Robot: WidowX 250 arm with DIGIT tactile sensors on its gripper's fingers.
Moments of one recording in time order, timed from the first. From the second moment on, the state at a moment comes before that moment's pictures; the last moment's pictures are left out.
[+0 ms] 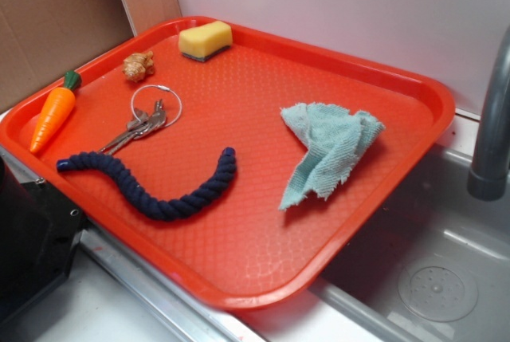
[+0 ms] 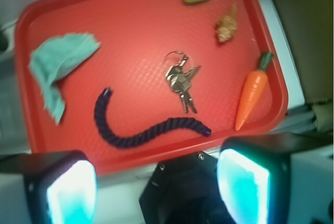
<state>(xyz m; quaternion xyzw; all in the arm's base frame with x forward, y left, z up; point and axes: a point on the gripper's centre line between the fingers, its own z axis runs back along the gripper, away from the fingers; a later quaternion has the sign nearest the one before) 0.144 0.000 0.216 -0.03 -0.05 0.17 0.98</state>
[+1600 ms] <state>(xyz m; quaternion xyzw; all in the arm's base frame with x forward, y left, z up) 0.230 0.111 0.060 0.08 -0.08 0.44 0.89</state>
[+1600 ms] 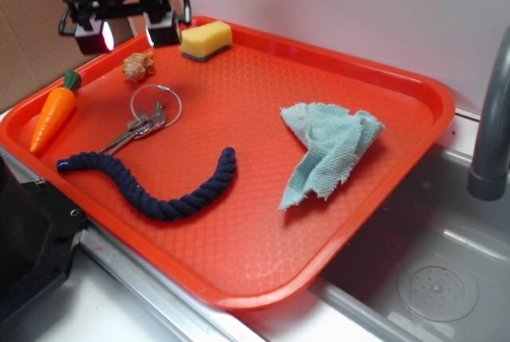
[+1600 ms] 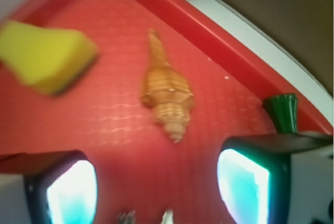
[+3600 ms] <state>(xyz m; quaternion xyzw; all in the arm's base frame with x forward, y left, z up) 0.227 0.019 0.107 -0.01 -0.02 0.22 0.97</state>
